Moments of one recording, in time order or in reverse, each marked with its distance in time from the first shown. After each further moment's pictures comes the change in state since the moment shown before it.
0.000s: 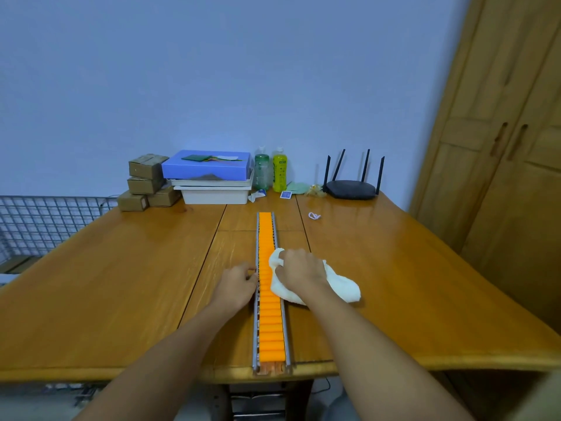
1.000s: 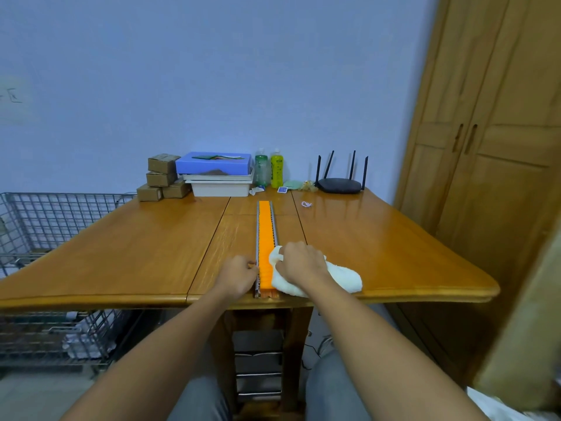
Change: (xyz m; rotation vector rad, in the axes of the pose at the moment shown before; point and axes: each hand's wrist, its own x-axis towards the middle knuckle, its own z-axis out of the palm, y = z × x) left_hand -0.125 0.022 -0.015 0.034 -0.018 -0.012; right_hand -0.145 -0.020 -0.038 -0.059 0.011 -0.003
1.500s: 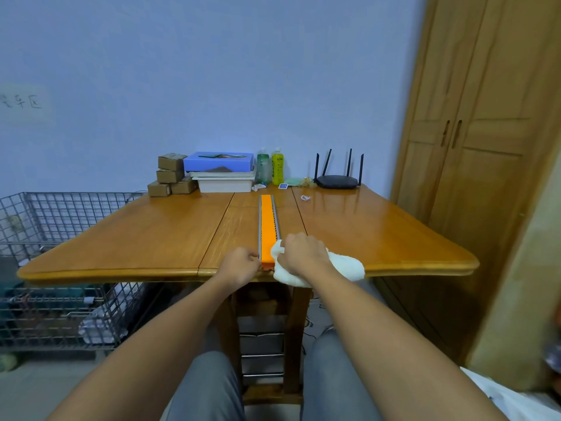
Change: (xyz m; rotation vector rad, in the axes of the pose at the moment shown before) left_hand -0.063 0.005 -0.010 -0.005 -0.055 -0.005; right_hand -0.069 -0.010 -0.016 -0.064 0.033 -0.017
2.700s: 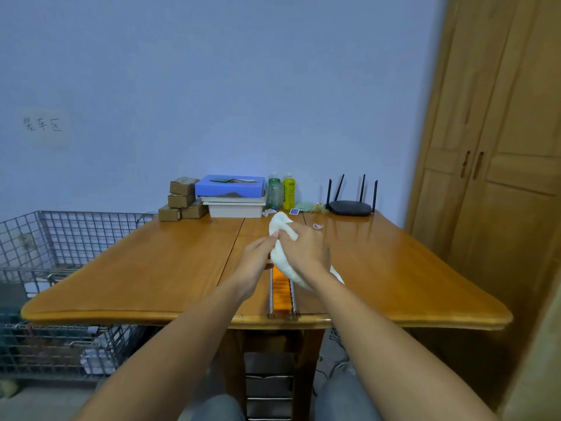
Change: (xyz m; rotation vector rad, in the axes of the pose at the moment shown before) left_hand 0.052 0.059 -0.052 -0.836 -0.005 0.066; right_hand 0.086 -0.021 -0.040 0.579 0.309 0.090
